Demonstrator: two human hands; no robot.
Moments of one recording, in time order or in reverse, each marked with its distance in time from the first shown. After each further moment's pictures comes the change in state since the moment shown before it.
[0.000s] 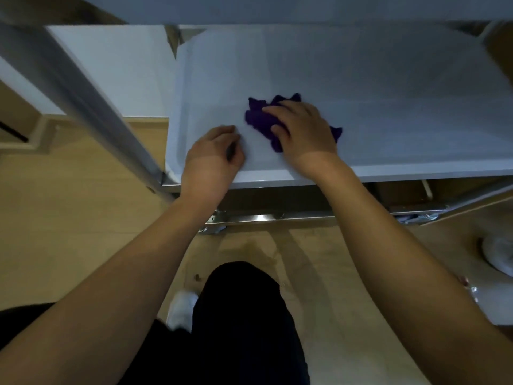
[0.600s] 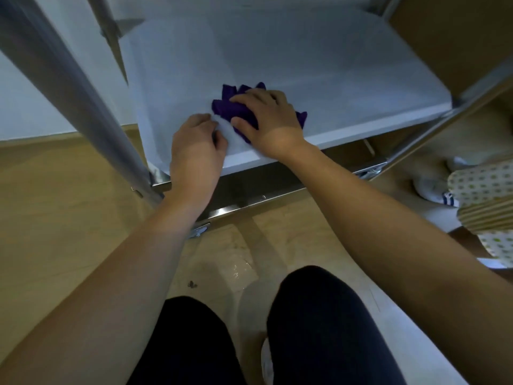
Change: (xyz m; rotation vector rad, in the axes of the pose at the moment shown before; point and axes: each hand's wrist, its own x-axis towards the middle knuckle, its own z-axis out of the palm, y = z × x) left_hand 0.003 -0.014 0.000 -0.074 0.041 0.169; right_hand -0.014 -0.037 0.007 -0.147 0.007 0.192
